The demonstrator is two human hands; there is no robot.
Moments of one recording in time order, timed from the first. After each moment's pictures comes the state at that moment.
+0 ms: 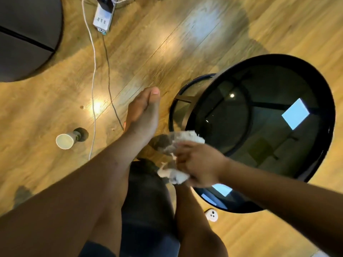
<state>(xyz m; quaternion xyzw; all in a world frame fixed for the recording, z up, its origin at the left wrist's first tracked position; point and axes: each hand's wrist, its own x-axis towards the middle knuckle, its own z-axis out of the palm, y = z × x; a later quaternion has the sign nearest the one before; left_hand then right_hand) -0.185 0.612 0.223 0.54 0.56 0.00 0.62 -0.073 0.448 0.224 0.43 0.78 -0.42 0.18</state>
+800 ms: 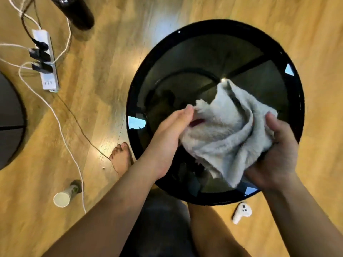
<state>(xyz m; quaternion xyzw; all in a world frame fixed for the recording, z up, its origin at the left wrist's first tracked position) -0.076 0.476 0.260 0.45 0.35 -0.19 0.80 -0.003 0.300 0.290 0.44 -0.20 -0.41 -0.77</state>
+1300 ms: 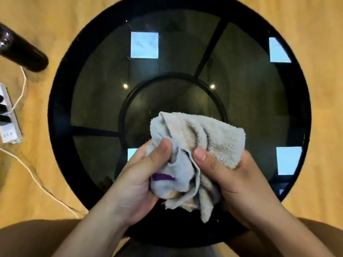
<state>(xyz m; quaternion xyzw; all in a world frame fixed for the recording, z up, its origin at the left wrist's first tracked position) -0.099 0.418 0.190 0.37 0.21 -0.24 0.87 -0.068 0.253 0.212 0.61 -0.11 -0.32 -0.72</state>
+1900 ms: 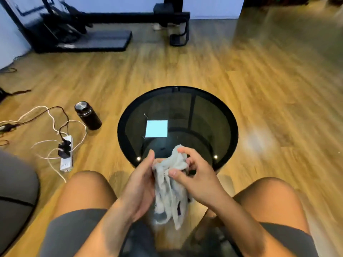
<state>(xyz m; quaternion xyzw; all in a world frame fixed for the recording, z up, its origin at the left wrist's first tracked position) -0.289 0.373 0.300 0.52 0.17 -0.13 0.82 -0.242 0.220 0.270 0.81 0.11 -0.16 -0.55</state>
